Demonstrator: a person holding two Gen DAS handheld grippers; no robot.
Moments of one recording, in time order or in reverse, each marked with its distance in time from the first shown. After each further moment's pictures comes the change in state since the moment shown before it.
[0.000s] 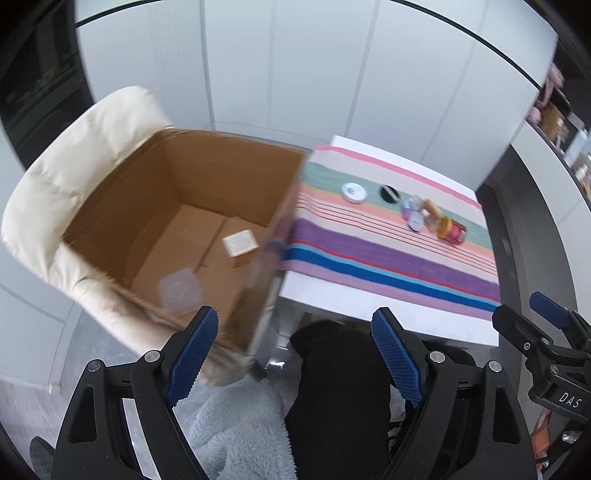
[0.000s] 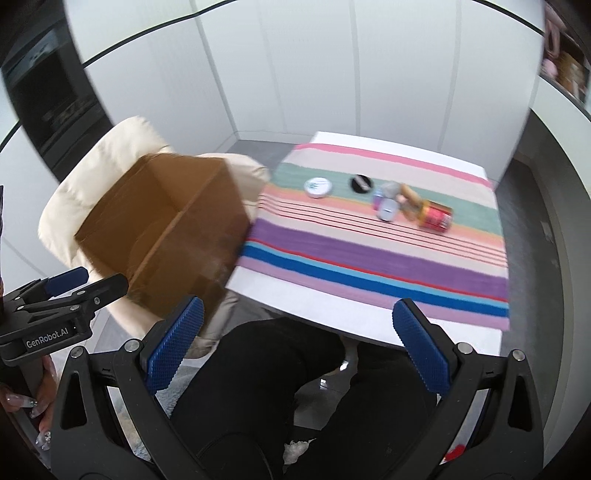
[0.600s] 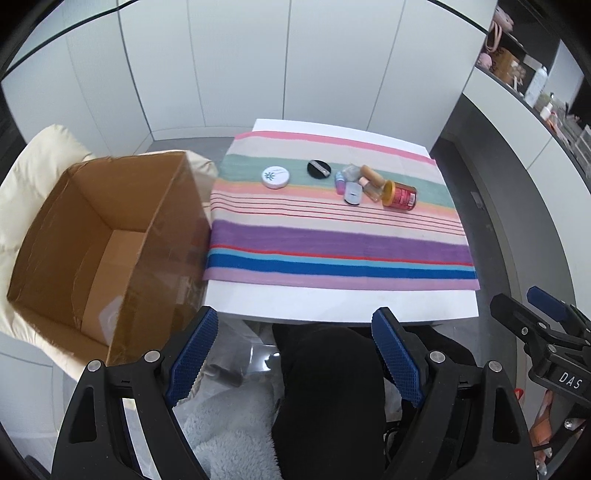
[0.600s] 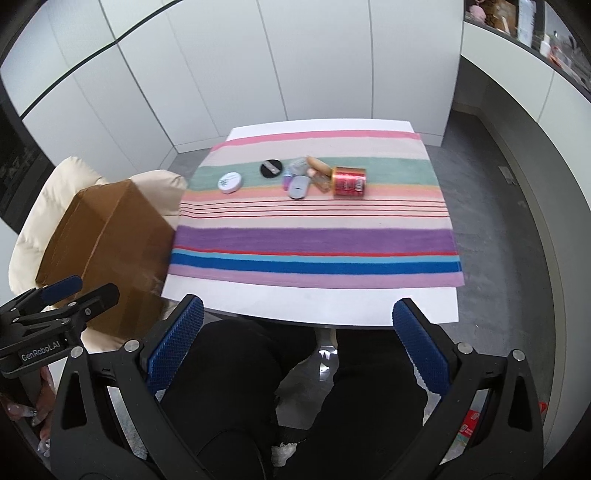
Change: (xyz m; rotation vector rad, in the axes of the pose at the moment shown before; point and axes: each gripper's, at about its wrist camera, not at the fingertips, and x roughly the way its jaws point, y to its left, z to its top) left arm 0.041 -0.101 0.015 0.195 0.061 -0.090; right arm -0.001 -0.111 -0.025 0.214 0.026 -0.118
